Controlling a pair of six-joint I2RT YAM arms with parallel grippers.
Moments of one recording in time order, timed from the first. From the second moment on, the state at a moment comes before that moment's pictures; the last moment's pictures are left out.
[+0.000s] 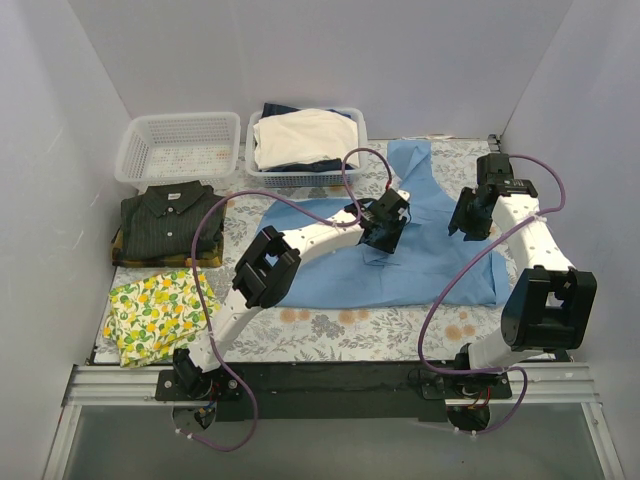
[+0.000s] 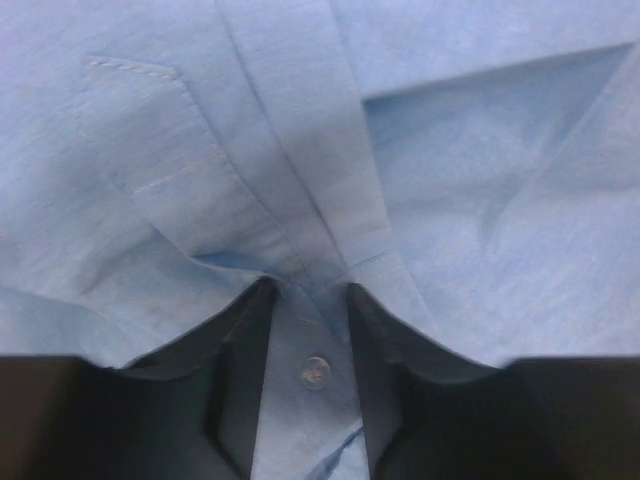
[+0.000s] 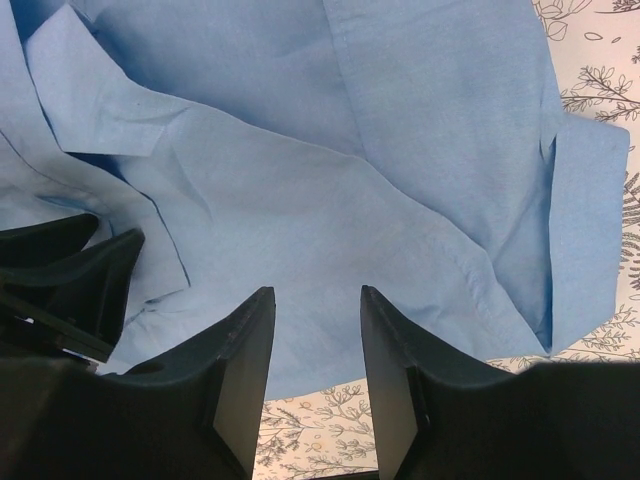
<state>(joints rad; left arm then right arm) -0.92 2.41 2.04 -0.54 -0.10 -0.40 -0.02 1.51 1.26 -0.88 0.01 0.34</state>
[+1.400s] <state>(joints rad) -0.92 1.77 1.89 -0.82 -0.61 -0.42 -0.02 1.56 1.24 -0.87 0.00 0.37</state>
